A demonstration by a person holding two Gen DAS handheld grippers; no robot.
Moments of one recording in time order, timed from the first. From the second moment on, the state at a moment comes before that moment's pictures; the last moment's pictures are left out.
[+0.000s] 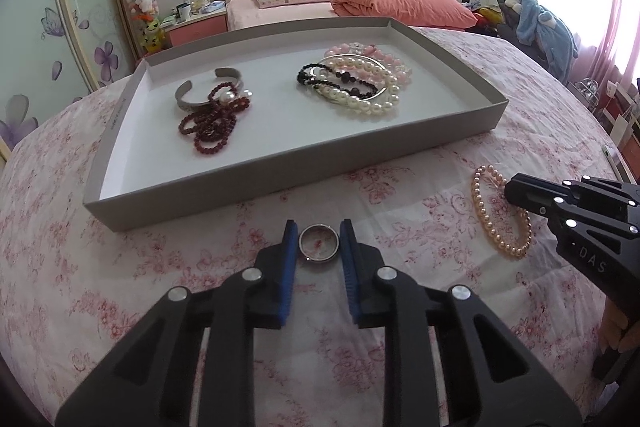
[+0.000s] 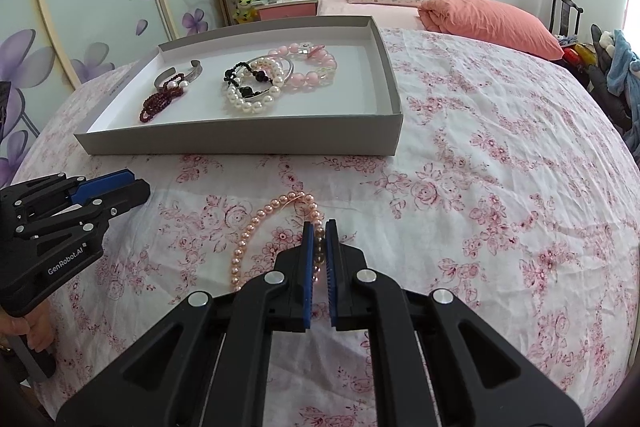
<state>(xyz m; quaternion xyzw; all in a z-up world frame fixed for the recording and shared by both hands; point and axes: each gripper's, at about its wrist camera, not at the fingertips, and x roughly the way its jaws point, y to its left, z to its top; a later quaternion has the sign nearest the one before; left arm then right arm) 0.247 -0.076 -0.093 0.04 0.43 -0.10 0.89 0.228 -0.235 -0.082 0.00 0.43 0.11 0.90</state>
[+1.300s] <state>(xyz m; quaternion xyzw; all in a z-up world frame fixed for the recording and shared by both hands) 0.185 -0.007 -0.024 -0.04 0.28 -0.02 0.96 0.193 -0.195 -0.005 0.05 0.28 0.20 0.94</state>
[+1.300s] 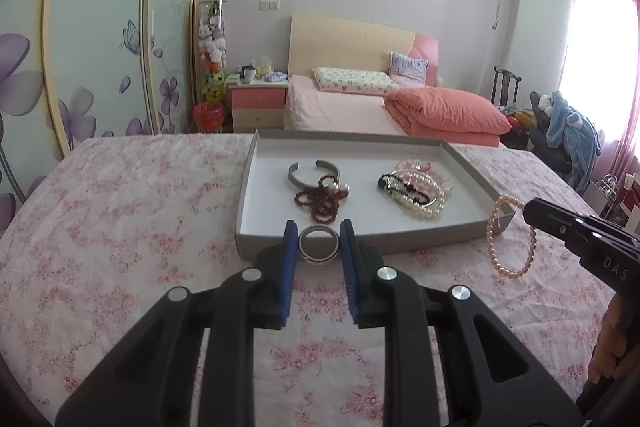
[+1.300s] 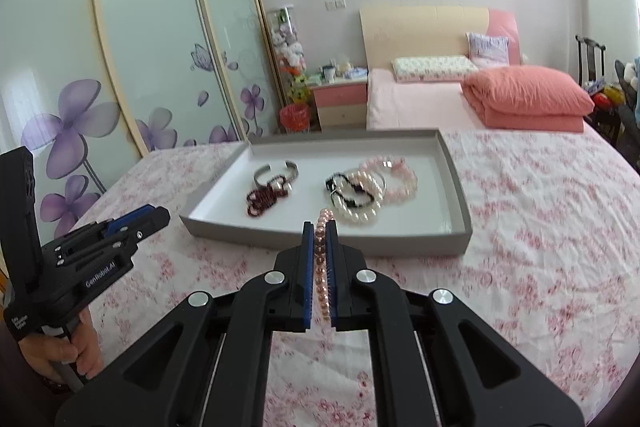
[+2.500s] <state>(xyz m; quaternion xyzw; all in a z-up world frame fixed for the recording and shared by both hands) 0.211 -0.025 0.012 -0.01 0.23 -0.02 0.97 0.216 -0.186 0.044 0.04 0.17 0.18 0.97</state>
